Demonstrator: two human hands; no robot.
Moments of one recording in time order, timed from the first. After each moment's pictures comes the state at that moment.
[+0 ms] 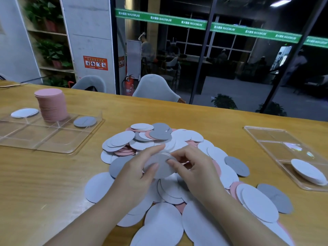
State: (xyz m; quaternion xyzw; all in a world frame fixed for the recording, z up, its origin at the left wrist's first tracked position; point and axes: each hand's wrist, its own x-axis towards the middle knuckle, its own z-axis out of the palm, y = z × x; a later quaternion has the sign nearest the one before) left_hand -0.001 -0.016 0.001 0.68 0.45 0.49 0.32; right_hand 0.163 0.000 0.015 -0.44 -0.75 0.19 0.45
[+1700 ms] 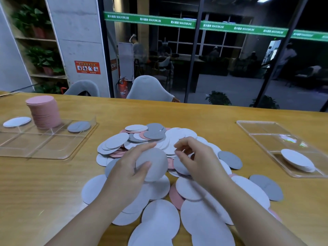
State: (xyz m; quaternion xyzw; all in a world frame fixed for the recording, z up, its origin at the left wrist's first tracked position) left_hand -0.006 -0.018 0.005 0.67 0.47 0.48 0.31; right_hand 0.182 -0.001 0.033 -0.52 -0.74 0.17 0.39
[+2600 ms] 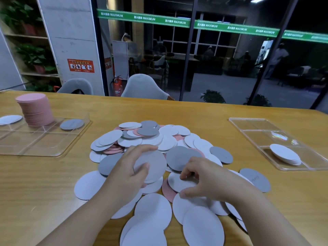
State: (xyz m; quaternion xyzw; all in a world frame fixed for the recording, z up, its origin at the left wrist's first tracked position) left_hand 0.005 -0.027 0.004 0.67 0.43 0.46 0.39; right_hand 0.219 -0.033 0.038 -0.56 -0.81 0.16 0.08
